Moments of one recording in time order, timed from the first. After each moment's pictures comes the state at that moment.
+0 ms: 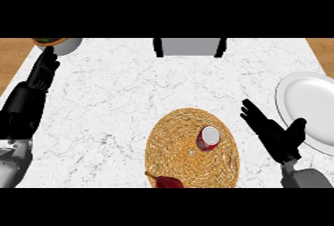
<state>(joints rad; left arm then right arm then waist) -0.24 0.53 -0.15 -1.68 0.09 0.25 0.12 -0.10 -0.37 0.21 -1.33 -0.38 0.12 0.04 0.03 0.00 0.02</state>
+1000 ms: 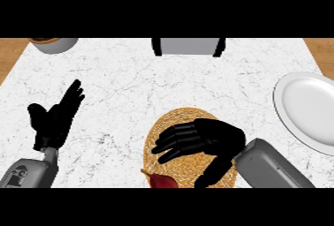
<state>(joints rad) -0.16 0.38 -0.15 -1.43 0.22 0.19 0.13 -0.47 -0.33 0.62 -1.44 0.25 0.30 -0.76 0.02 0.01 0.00</state>
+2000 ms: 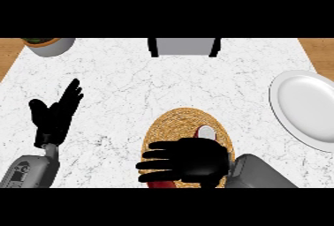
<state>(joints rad) -0.19 0.34 -0.08 -1.37 0.18 0.15 0.14 -0.44 -0.31 0.75 -1.57 0.79 0.28 -0.56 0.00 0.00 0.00</state>
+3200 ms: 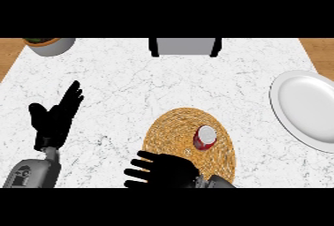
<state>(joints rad) -0.16 0.27 -0.01 -1.41 0.10 0.08 0.15 -0.35 -0.10 0.83 -1.50 1.28 0.34 -0.40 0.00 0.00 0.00</state>
